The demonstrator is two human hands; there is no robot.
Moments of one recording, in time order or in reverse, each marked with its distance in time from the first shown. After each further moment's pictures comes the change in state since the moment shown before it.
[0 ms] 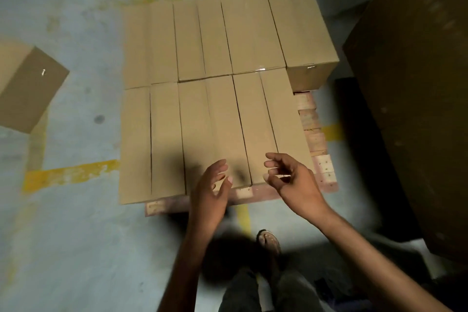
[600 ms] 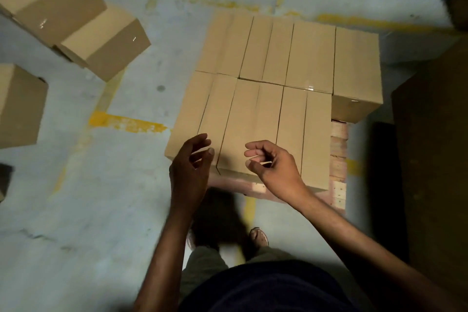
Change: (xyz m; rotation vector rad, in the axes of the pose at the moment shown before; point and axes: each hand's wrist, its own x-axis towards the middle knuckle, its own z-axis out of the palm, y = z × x) left_hand -0.119 0.095 -0.137 -0.170 0.439 -0.051; right_hand -0.095 -0.137 0.041 -0.010 -0.338 -0.209
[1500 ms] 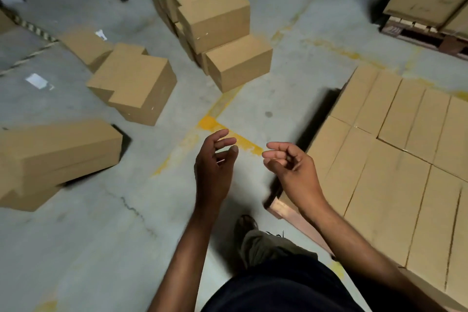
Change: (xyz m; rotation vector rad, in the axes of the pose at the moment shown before) left_hand 0.113 -0.073 -0.418 -0.155 0.387 -0.032; right_hand 0.045 -0.195 0.437 0.240 -0.219 -0.078
